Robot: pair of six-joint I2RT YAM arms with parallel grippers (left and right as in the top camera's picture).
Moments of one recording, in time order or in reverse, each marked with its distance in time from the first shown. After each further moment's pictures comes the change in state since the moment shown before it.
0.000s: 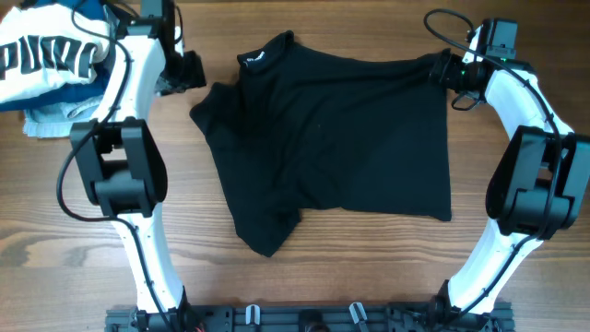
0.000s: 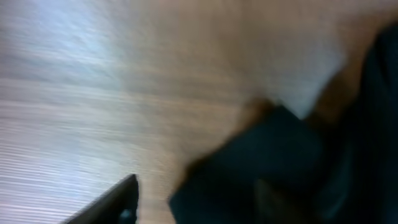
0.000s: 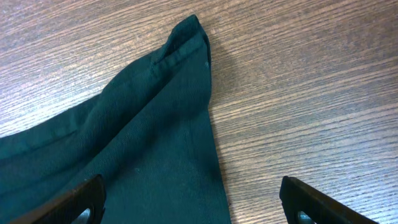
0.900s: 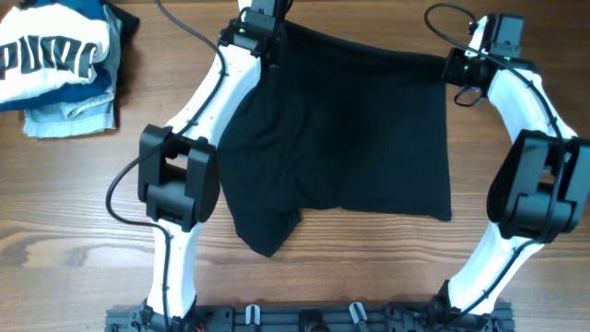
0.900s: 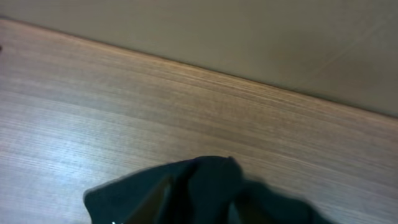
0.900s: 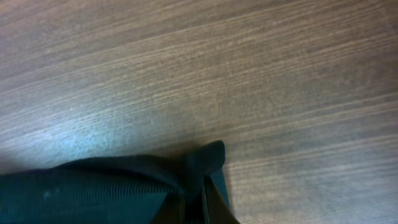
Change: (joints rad) left arm -0.386 -0.019 0.035 0.560 -0.465 -0.282; right arm -0.001 -0.018 0.000 0.057 -0.018 -0.032
